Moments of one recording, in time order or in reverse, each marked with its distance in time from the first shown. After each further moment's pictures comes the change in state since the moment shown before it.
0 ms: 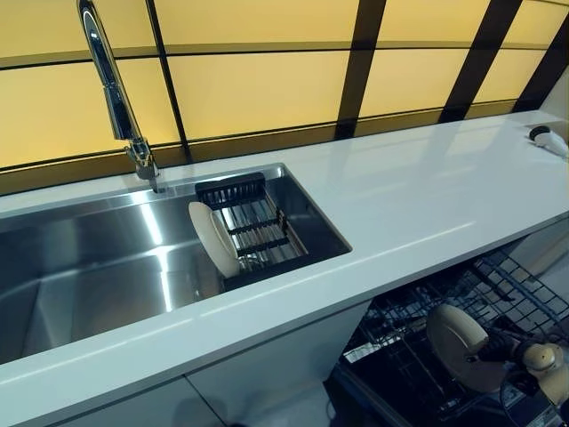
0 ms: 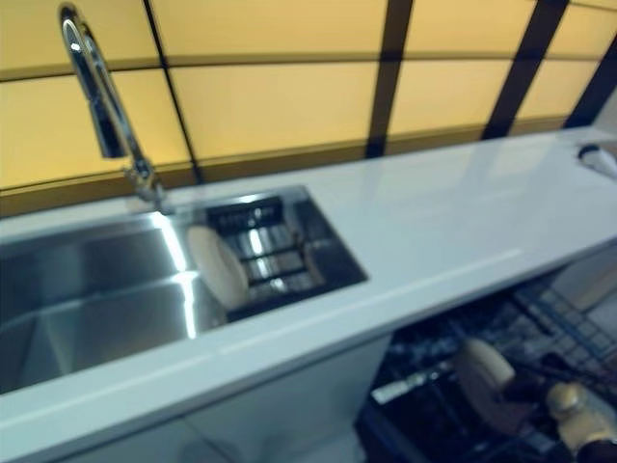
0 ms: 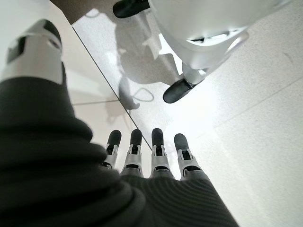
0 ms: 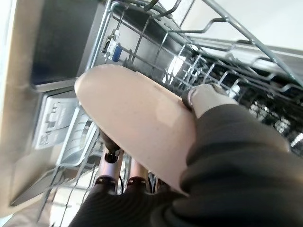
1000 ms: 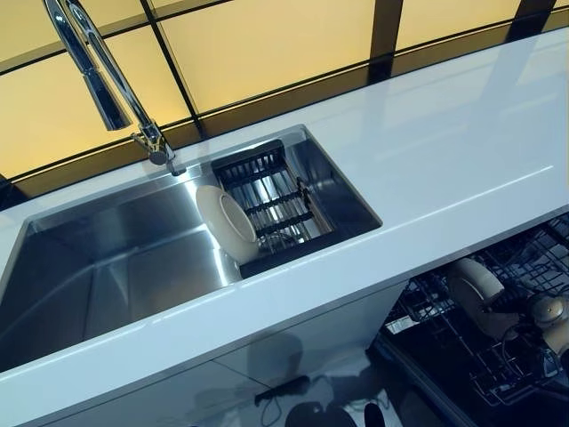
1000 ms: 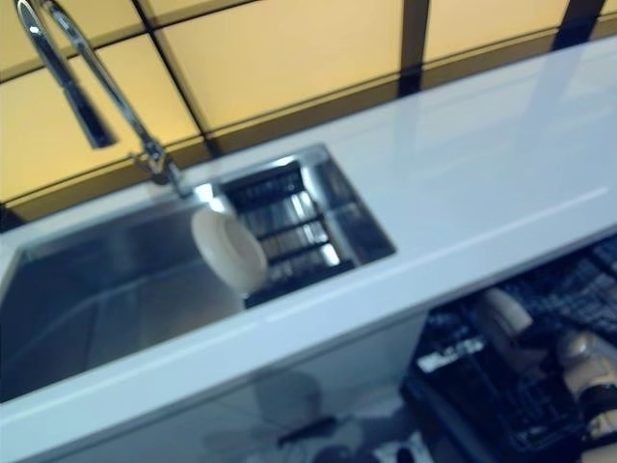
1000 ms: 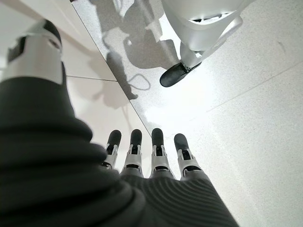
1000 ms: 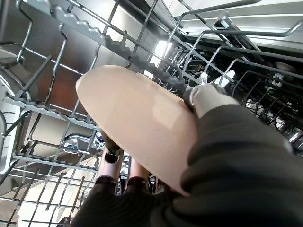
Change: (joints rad) left arm -0.040 -0.009 -0.048 -0.045 -0.091 -0.069 -0.041; right arm -0.259 -0.060 0.031 0.148 -0.058 0.009 -0.060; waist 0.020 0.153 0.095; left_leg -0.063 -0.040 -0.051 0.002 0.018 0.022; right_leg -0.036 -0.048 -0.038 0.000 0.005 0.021
